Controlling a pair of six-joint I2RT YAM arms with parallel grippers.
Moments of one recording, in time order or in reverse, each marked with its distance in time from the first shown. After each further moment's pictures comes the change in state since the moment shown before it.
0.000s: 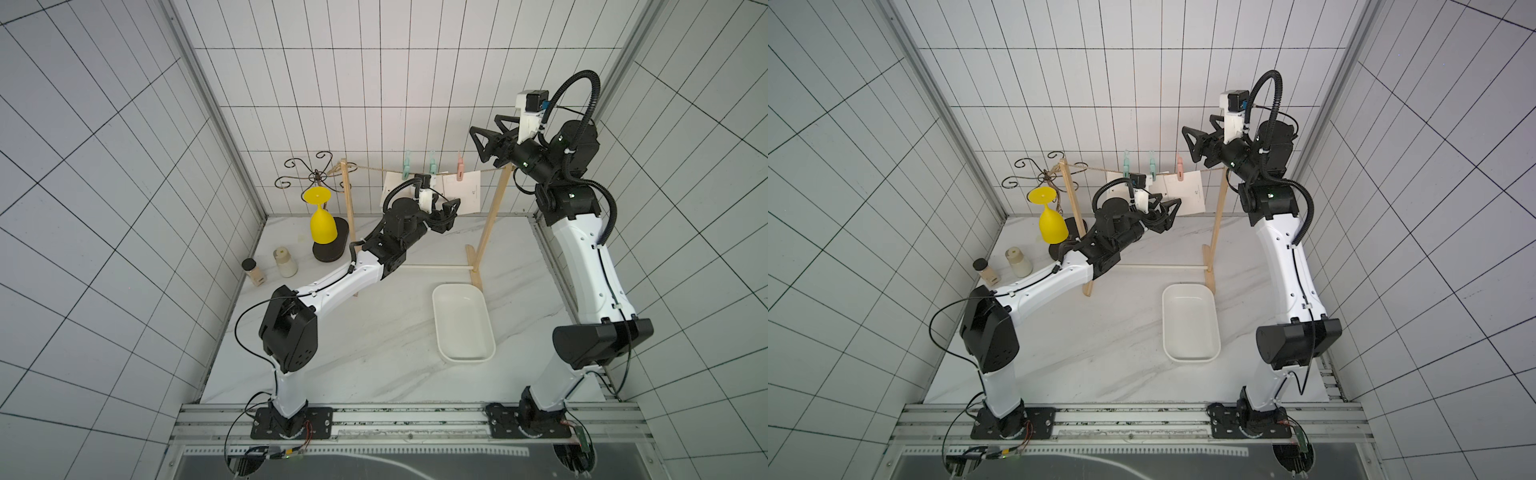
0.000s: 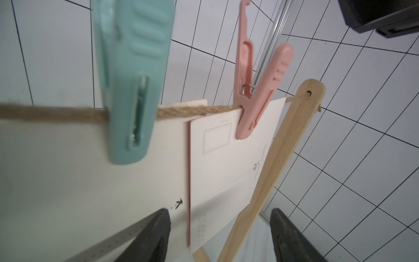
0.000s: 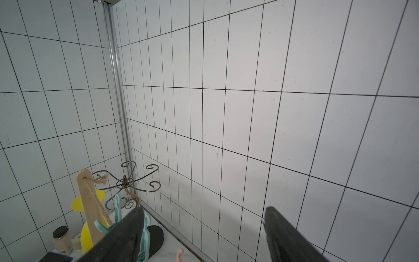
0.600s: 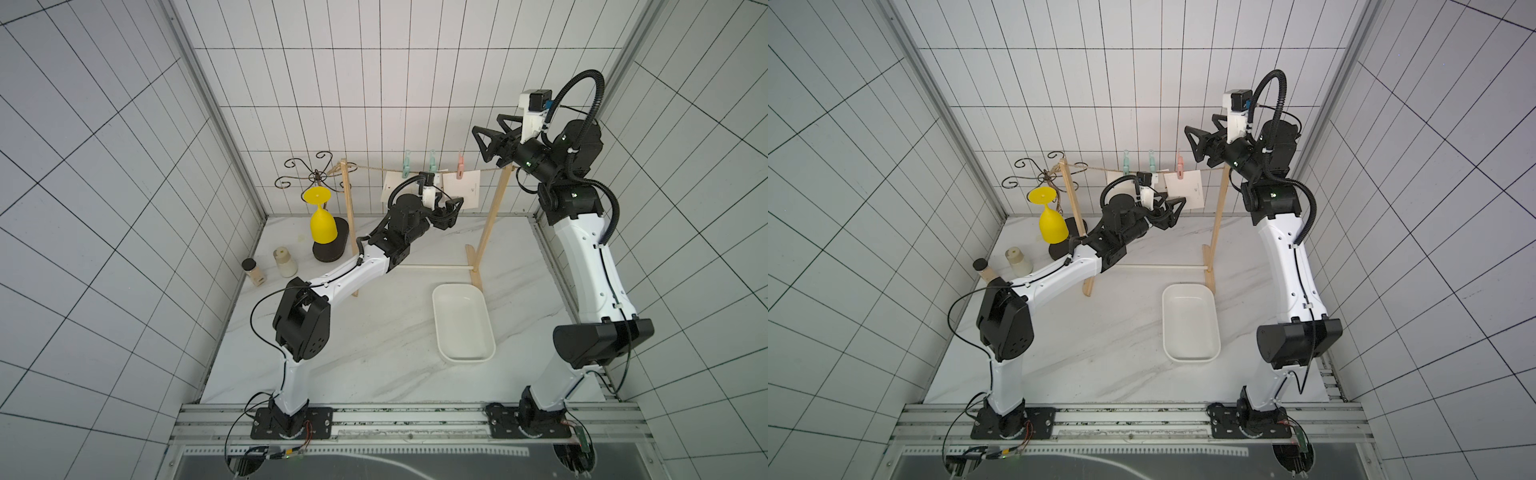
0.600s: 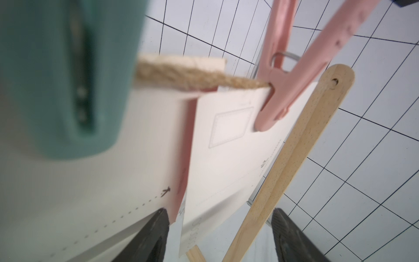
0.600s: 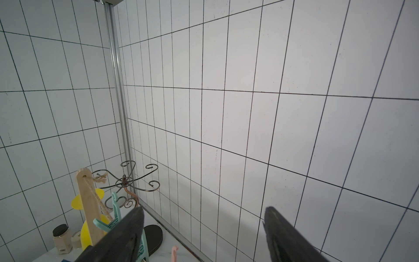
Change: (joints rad) left arm 0.017 0.098 0.083 0.021 0.092 -0.010; right arm -0.020 0.002 0.001 0.003 -0.021 0.000
